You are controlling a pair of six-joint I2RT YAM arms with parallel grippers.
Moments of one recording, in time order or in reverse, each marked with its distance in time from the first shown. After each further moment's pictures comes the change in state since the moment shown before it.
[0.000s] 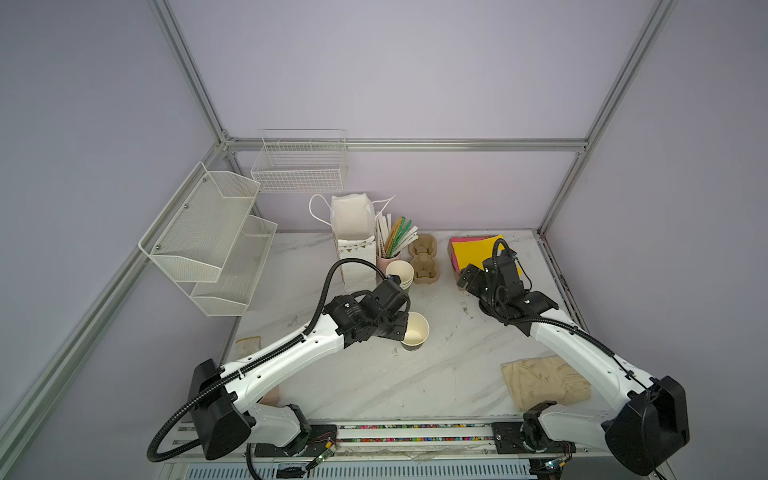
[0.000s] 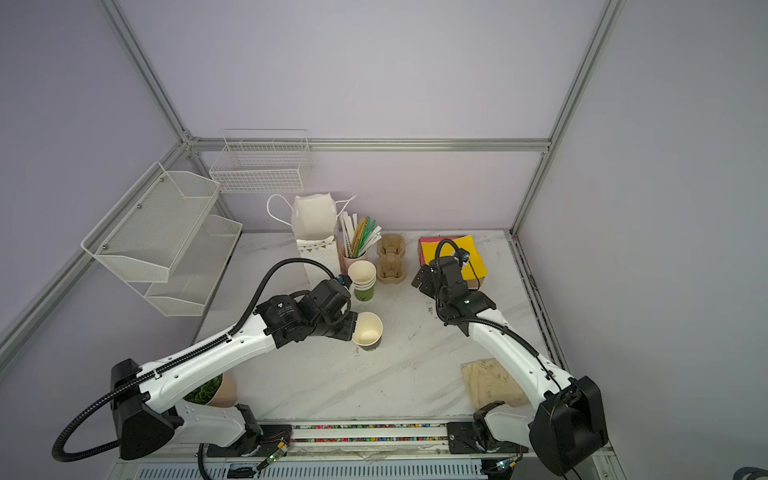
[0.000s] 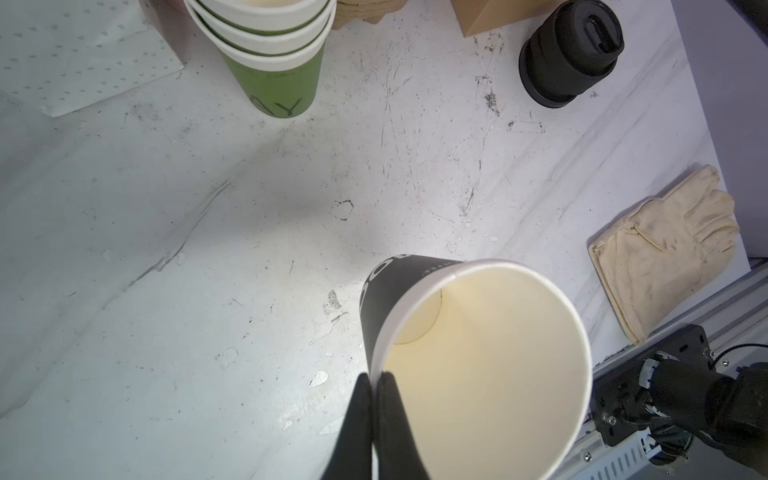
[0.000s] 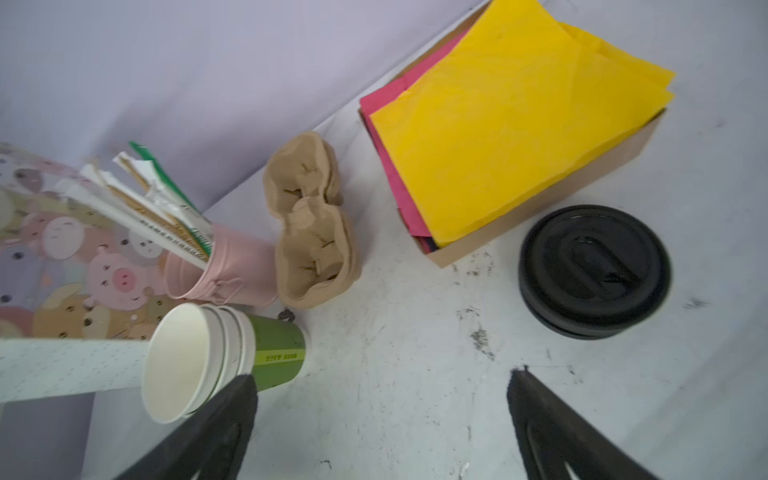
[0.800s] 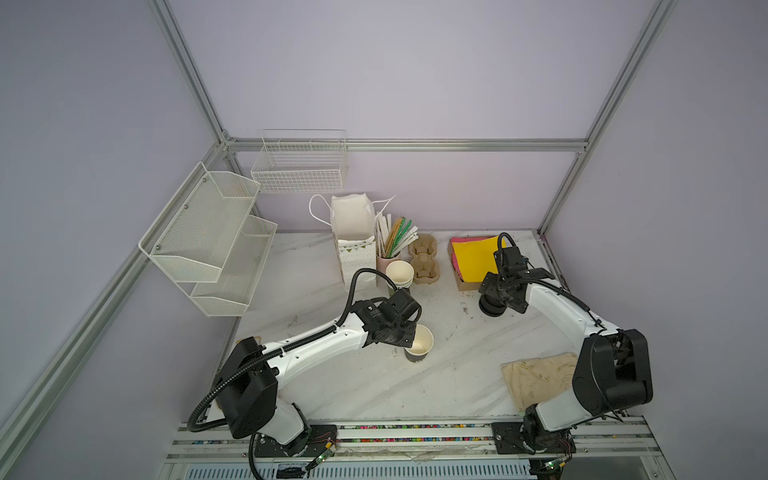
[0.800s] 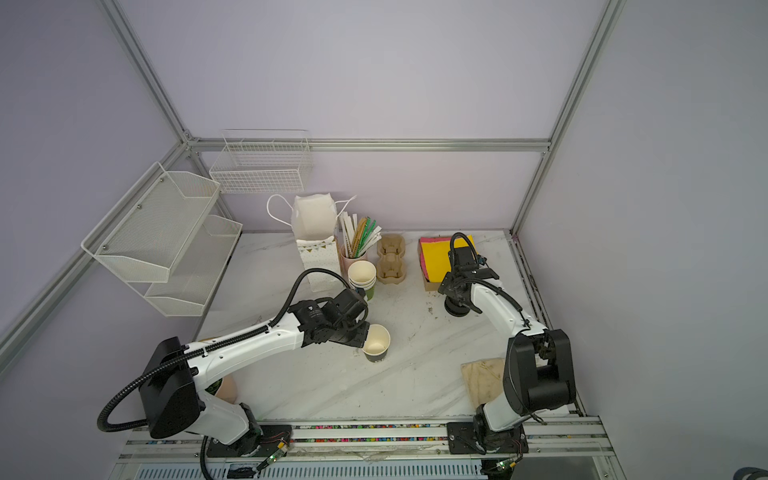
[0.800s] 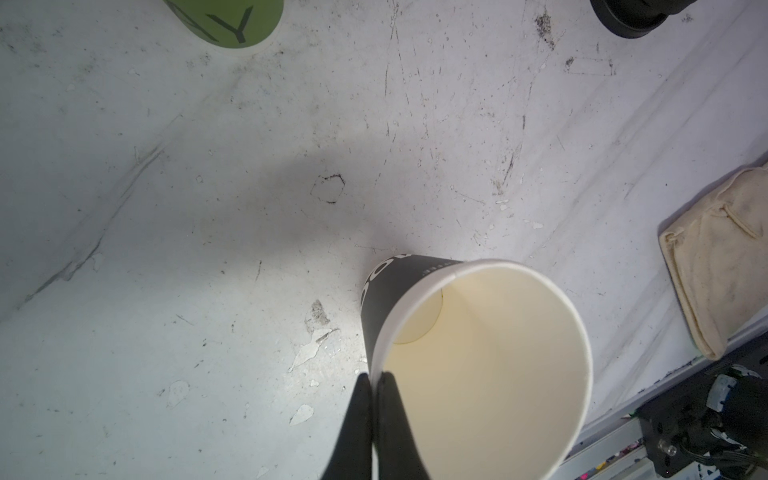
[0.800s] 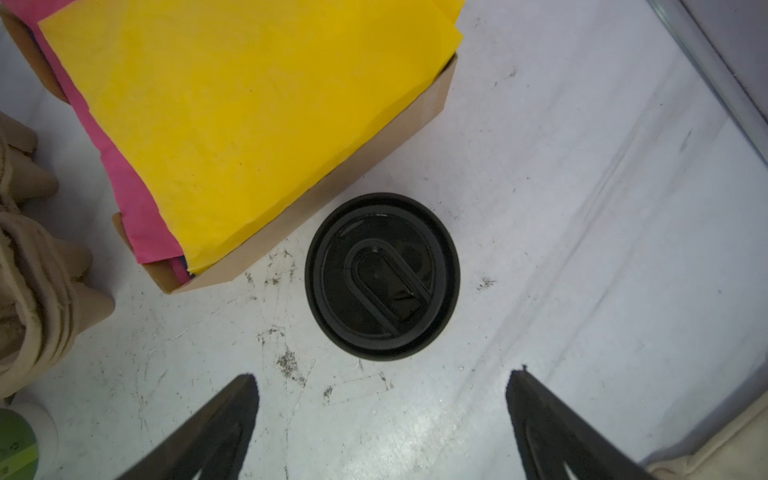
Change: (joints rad) left arm -0.004 0.151 -0.074 0.121 0.034 0.006; right arm -0.228 0.280 0.129 -0.247 -0.012 -0.152
